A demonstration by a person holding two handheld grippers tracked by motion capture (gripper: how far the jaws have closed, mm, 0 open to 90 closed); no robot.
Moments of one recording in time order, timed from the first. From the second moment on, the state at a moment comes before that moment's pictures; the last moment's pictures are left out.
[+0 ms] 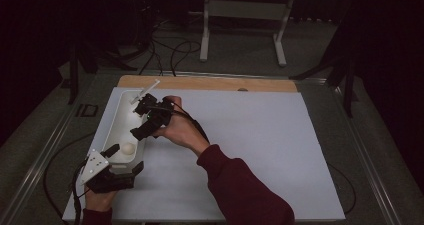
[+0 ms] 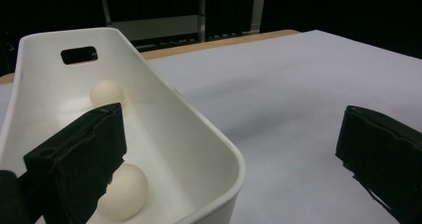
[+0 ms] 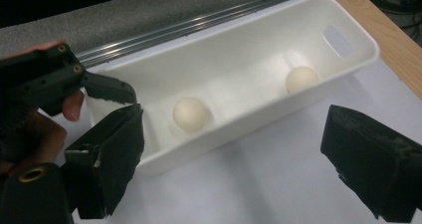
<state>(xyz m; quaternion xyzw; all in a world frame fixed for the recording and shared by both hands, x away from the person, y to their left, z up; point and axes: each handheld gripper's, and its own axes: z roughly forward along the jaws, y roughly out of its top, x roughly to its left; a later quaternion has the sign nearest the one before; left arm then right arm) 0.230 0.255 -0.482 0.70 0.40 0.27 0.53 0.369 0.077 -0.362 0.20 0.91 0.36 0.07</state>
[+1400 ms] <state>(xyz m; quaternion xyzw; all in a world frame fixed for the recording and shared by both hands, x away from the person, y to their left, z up) 0.230 0.253 -0.482 0.70 0.40 0.27 0.53 0.346 -0.110 -0.401 0.30 0.87 0.35 0.14</state>
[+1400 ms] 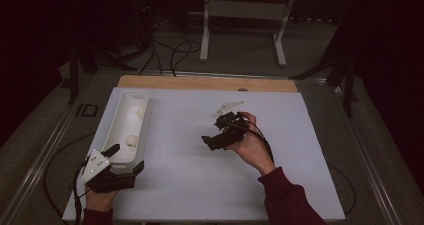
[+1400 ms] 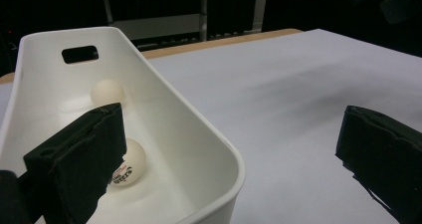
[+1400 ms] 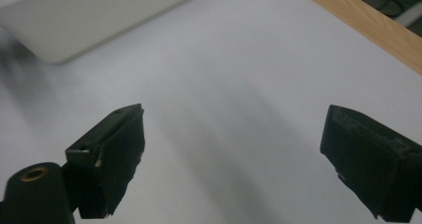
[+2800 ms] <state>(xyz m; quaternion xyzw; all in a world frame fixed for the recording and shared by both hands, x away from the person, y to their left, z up) 0.232 0.253 -0.483 0.70 0.42 0.27 0.52 0.281 -0.264 -0.451 0.41 0.80 0.38 0.21</state>
